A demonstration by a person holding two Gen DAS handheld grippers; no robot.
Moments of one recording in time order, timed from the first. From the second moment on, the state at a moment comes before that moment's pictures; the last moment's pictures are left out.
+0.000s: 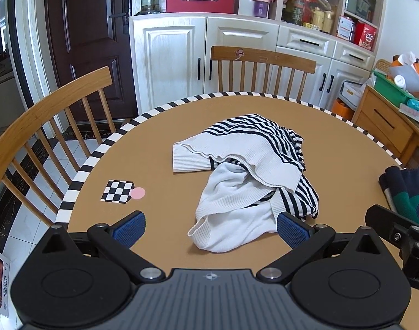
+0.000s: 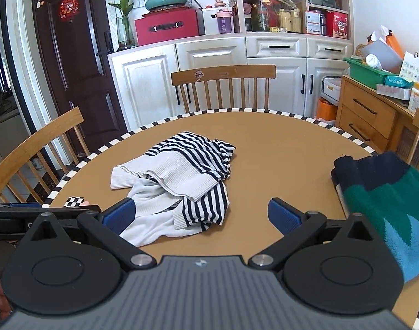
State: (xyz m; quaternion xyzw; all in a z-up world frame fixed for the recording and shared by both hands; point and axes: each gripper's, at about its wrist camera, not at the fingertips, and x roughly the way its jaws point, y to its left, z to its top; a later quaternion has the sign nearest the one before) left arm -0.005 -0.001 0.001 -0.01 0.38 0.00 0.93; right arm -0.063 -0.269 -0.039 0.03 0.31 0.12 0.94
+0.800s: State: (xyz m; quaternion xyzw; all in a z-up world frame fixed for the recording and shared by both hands) left arm 0.000 -0.004 -0.006 -0.01 0.39 0.00 0.92; right arm -0.060 -0.271 -0.048 0.04 0.32 0.12 0.94
